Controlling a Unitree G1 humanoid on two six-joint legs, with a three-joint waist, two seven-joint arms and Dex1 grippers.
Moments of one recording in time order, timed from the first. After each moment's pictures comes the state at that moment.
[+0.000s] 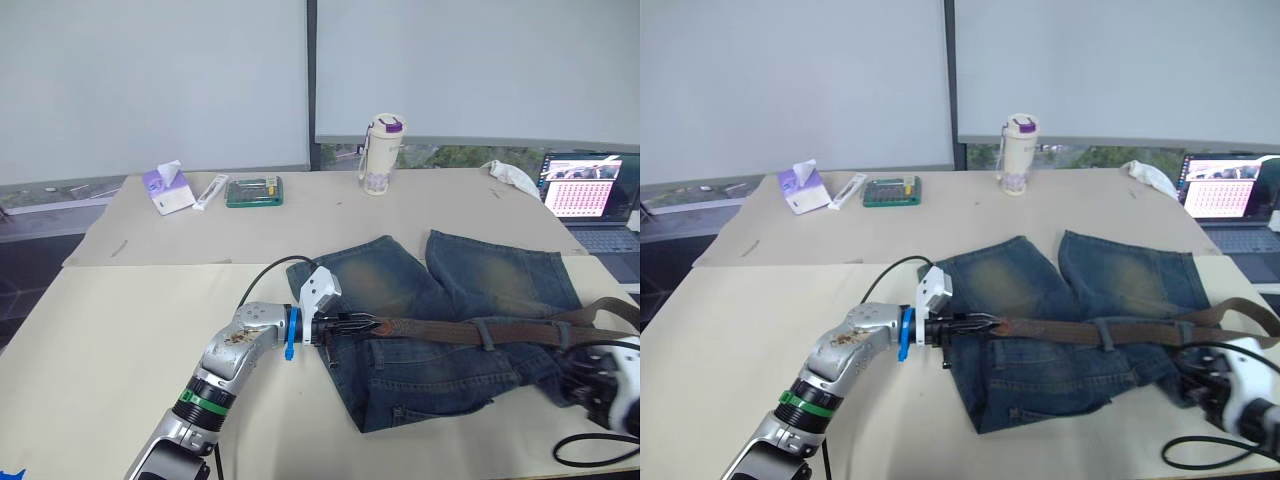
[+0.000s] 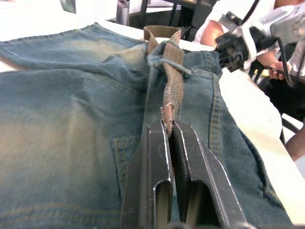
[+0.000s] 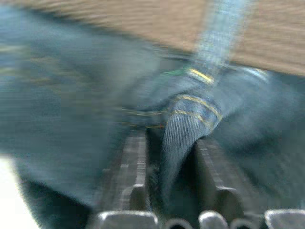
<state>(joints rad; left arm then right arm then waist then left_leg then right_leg) -0.48 0.26 -0.29 -0.01 -0.37 0.46 -0.98 0.25 -0.80 -0.43 -0.03 0.48 0.57 0.75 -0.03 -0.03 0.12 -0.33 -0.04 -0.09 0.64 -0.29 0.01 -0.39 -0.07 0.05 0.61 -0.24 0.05</state>
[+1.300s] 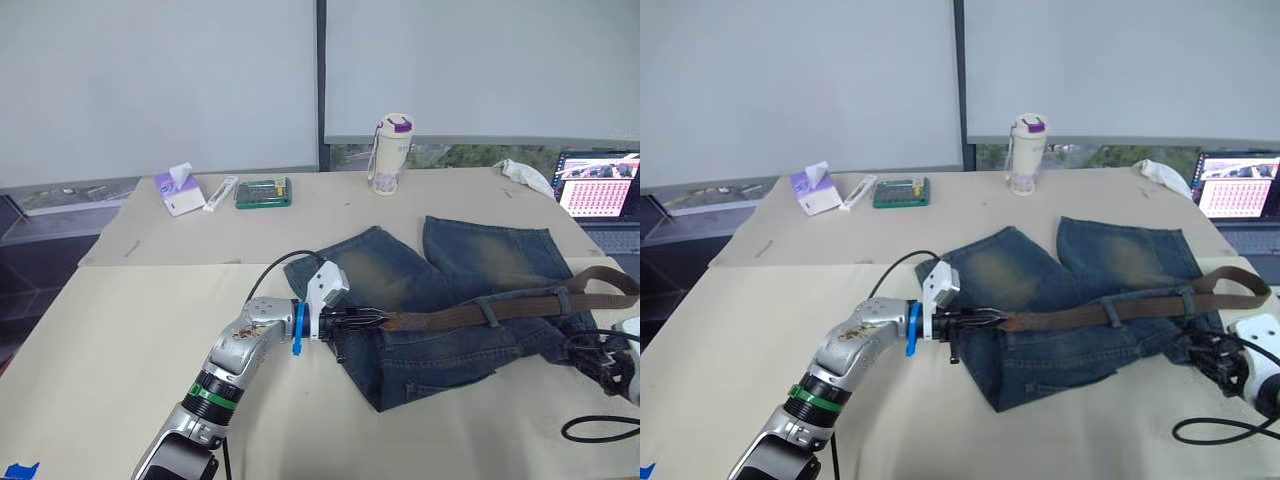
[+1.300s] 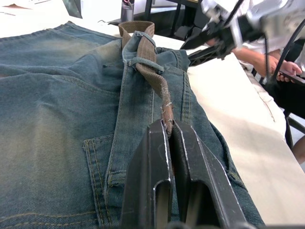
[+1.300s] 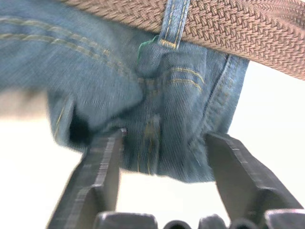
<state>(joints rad) -0.52 0.23 -0.29 0.01 -0.36 0.46 -0.98 0.23 -0.95 -0.54 0.06 0.31 0.44 0.71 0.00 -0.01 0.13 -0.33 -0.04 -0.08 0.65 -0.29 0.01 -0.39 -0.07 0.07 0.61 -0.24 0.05</state>
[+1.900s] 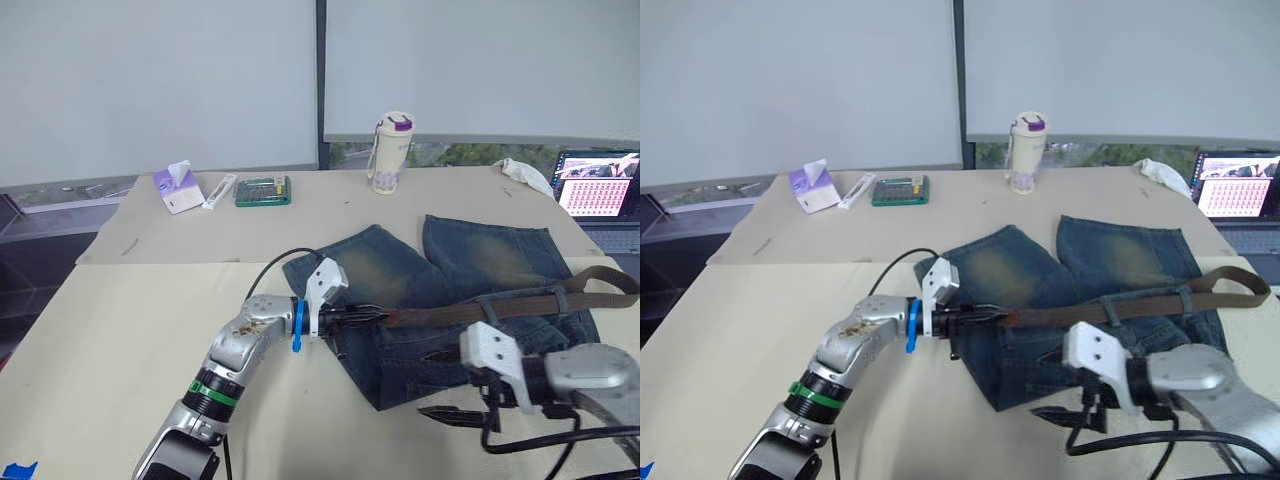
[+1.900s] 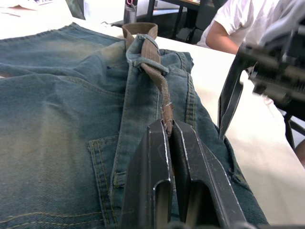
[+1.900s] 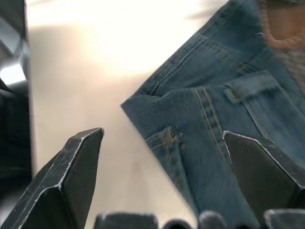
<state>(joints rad) -0.54 0.22 -0.27 0.04 -0.36 0.46 -0.98 0.01 -1.01 0.06 -0.57 0.39 0.49 1.05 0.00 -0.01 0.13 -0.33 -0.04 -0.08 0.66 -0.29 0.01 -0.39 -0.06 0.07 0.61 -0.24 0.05</state>
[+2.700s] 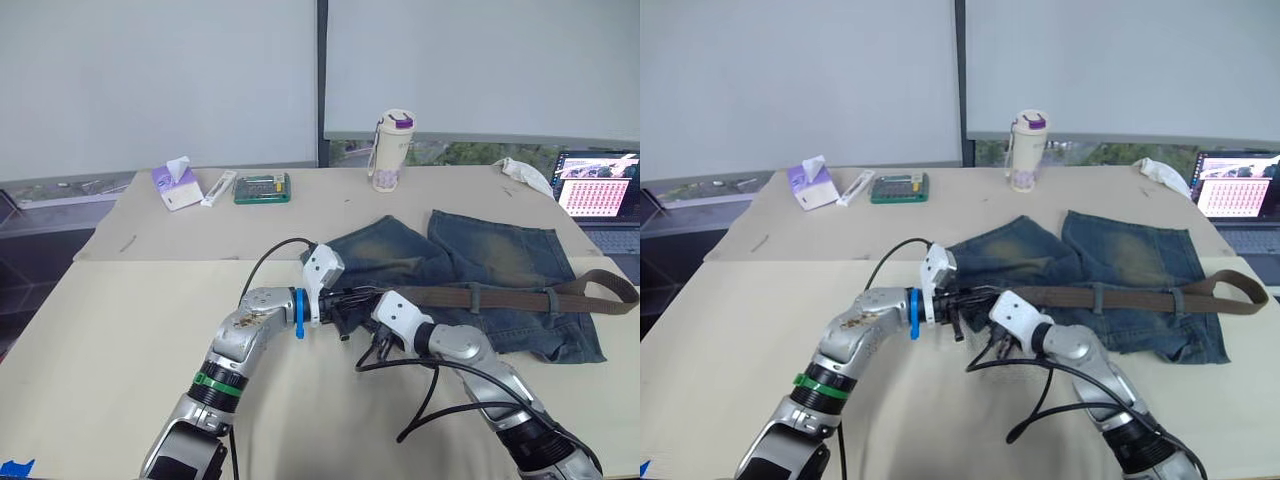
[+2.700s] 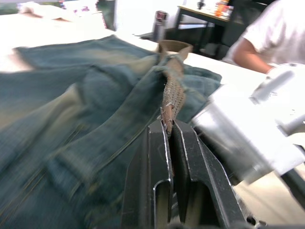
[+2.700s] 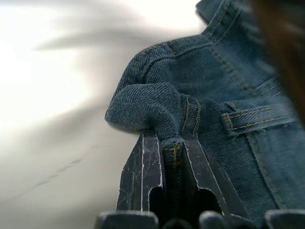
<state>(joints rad) -0.57 0.19 -0.20 0.11 -0.35 0.46 -0.86 -0.29 -0.51 0.29 -0.14 -0.10 0.36 0.56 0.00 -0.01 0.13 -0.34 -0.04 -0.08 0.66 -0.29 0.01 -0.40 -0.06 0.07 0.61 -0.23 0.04</state>
